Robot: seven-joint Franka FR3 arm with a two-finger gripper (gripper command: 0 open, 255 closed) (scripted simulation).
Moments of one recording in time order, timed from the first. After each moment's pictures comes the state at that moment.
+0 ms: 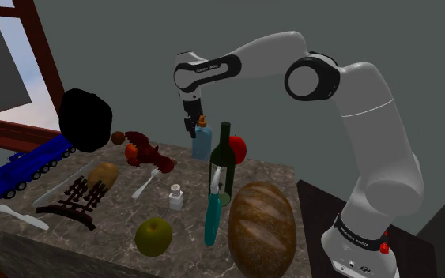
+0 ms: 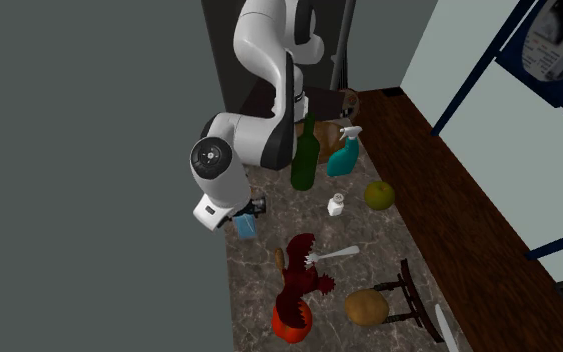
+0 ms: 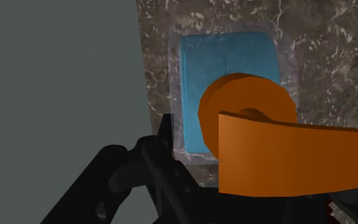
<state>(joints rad) 0.04 0.66 0.05 -1.28 -0.05 1.76 -0.31</state>
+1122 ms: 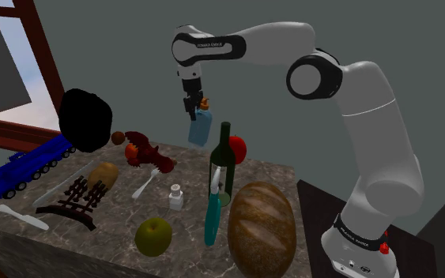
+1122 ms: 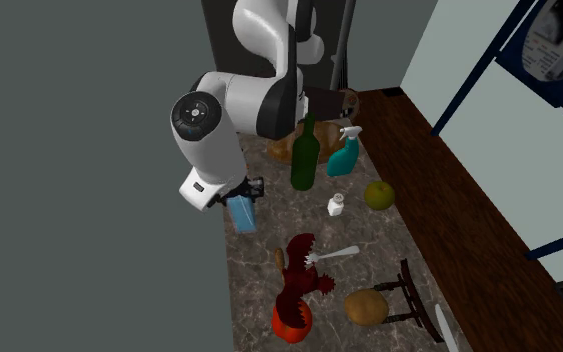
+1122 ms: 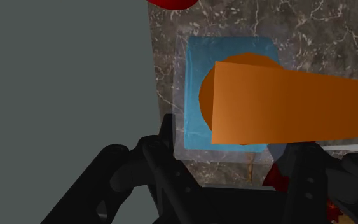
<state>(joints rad) 0.05 0.64 0.05 -1.08 -0.05 1.54 -0.32</state>
